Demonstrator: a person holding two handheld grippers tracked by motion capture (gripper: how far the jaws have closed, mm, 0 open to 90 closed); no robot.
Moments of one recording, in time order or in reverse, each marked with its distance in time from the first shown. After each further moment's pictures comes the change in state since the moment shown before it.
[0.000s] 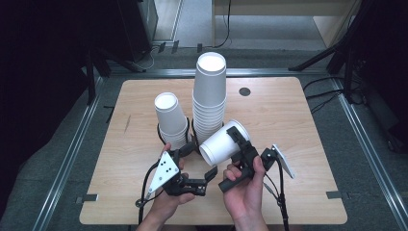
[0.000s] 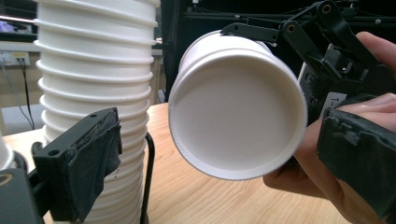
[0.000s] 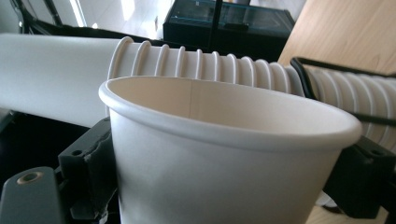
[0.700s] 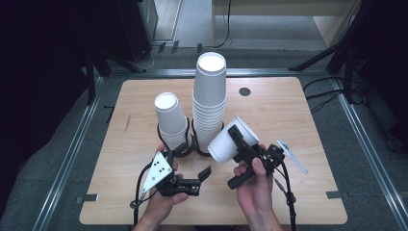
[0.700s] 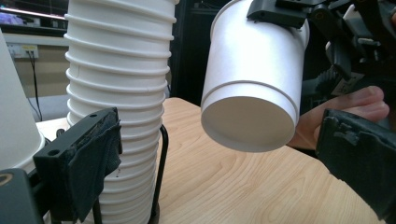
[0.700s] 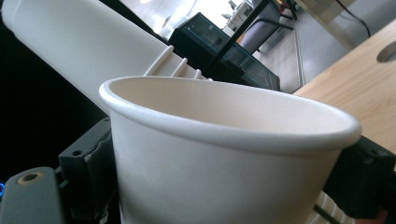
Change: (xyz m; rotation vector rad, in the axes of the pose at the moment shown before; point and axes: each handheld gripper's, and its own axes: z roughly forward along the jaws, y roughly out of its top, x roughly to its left) left arm 0.007 0.001 -0.010 0.015 0.019 -0.016; right arm 0.019 0.010 -0.008 -0.075 -0.012 -0.524
